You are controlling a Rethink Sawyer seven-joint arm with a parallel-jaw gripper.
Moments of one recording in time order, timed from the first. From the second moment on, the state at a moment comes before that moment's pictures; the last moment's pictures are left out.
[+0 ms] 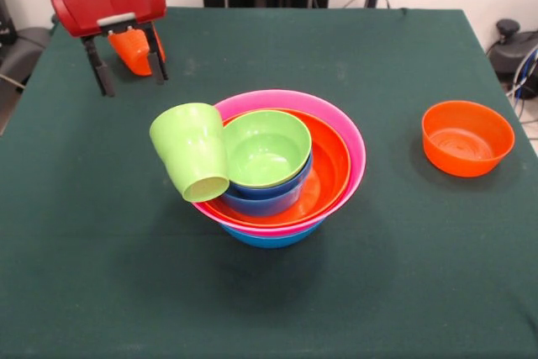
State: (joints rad) arm -1.00 -0.61 0.77 1.61 -0.53 0.66 1.38
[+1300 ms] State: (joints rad) arm -1.11 -1.06 0.82 2.02 -0.30 0.55 1.38
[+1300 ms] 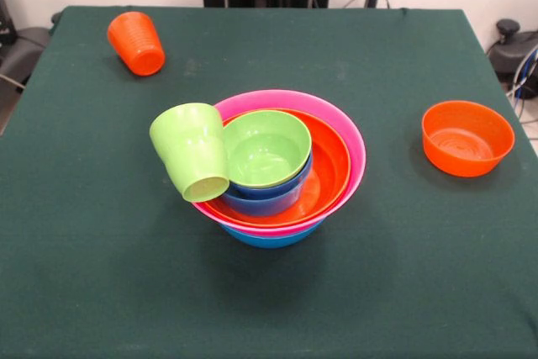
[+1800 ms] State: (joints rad) arm -1.12 -1.12 0.82 2.09 -0.27 0.52 1.38
